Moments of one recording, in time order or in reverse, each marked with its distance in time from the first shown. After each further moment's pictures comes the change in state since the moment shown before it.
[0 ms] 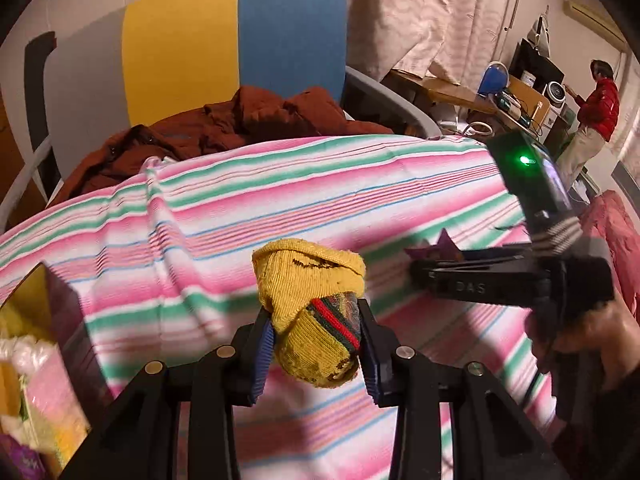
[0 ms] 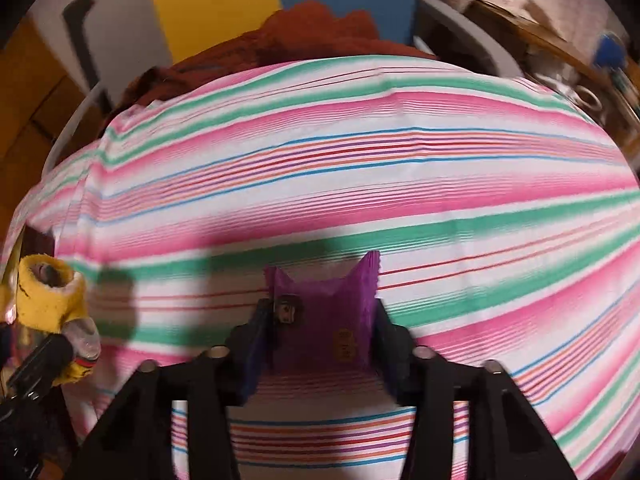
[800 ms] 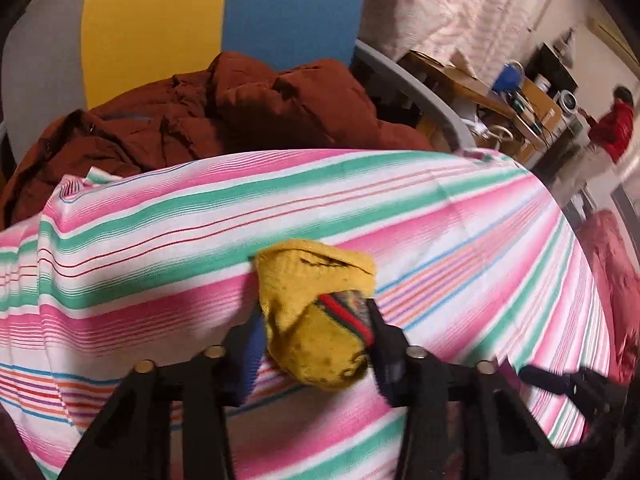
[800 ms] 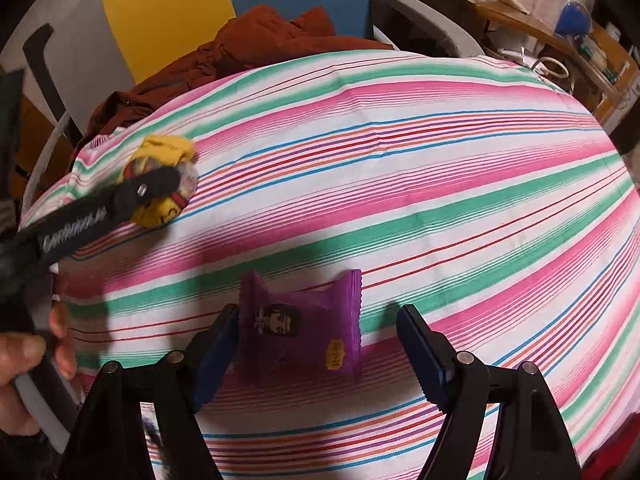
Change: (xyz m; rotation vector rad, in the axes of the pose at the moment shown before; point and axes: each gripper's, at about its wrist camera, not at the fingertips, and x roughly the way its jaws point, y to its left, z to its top) left arm 0.134 0.017 0.097 -0.042 0.109 -0.080; right arm 0.002 -0.027 0.007 0.145 0.005 -0.062
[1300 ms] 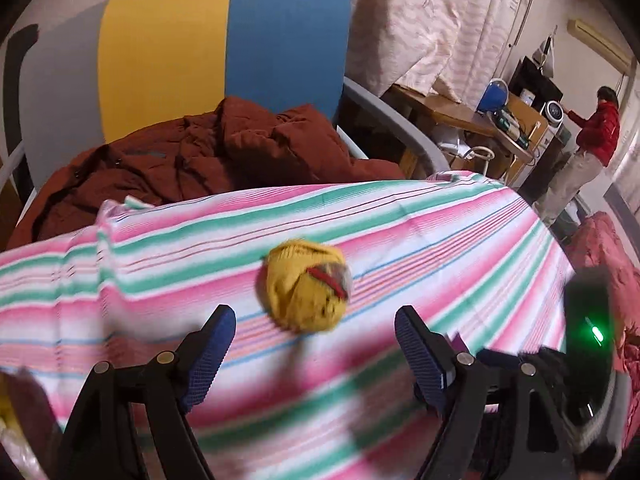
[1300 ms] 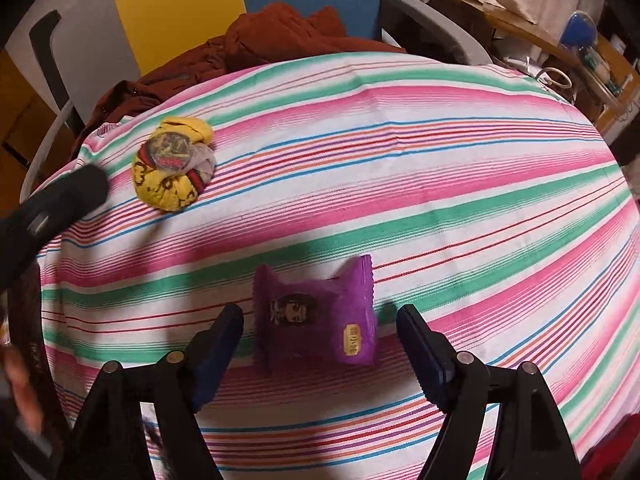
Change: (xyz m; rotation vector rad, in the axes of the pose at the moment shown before) left arm -0.061 -0.014 -0.014 0.019 -0.117 0.003; right arm 0.001 0.012 -0.002 -0.044 0.003 -0.027
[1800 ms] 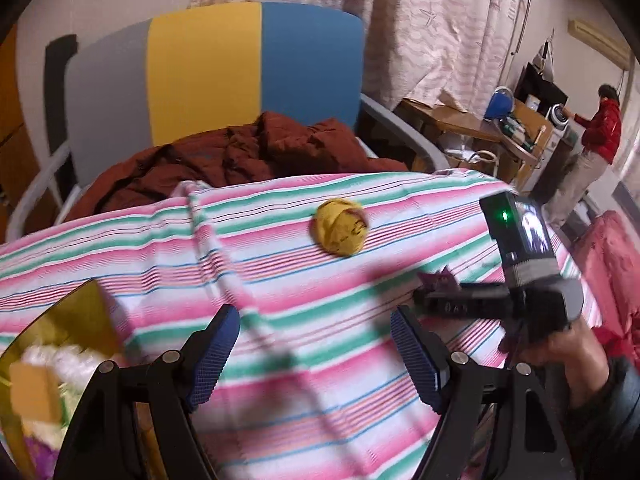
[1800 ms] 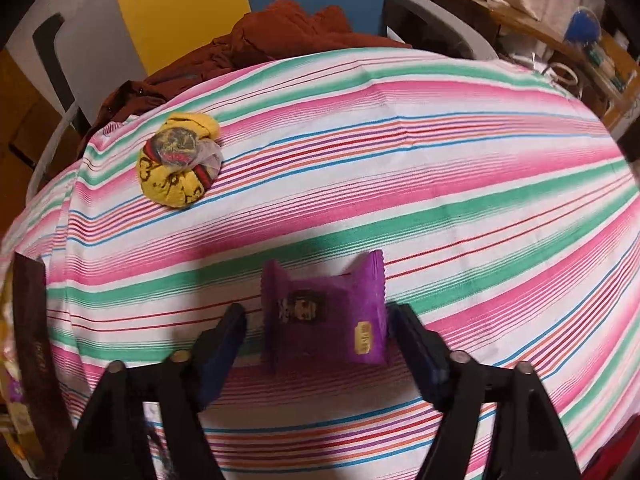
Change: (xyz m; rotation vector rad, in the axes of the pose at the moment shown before) left arm -0.111 0.017 -0.068 -0.014 -0.055 0.062; right arm 0.009 0.005 0.003 0.011 0.001 0.043
